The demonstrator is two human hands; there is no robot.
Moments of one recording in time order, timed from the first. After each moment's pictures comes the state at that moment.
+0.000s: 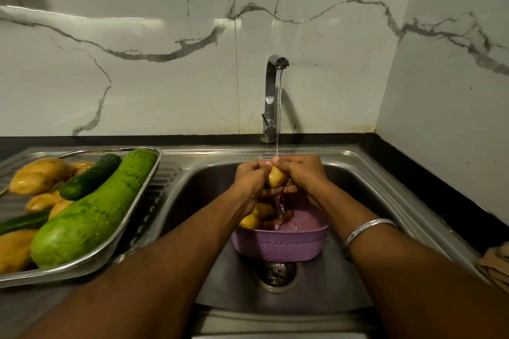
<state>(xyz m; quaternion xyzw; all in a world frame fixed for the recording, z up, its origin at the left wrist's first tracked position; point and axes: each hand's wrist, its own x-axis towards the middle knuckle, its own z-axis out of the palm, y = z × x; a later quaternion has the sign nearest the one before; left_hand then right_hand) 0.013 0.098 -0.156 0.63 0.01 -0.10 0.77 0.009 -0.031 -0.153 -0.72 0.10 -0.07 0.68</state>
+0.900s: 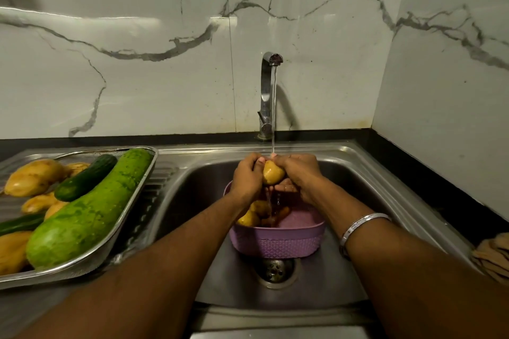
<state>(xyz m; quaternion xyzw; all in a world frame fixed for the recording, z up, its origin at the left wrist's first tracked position) 0.031 0.103 -0.179 0.77 -0.13 0.07 0.62 0.005 -0.023 -0.148 -0.71 0.16 -0.05 0.68</state>
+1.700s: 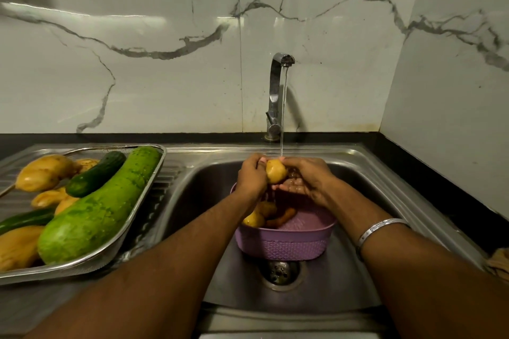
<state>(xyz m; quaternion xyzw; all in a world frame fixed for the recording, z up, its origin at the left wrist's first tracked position) 0.038 0.105 -0.180 0.78 -0.08 0.05 0.62 0.003 -0.031 -0.145 -0.65 0.14 0.01 0.75</state>
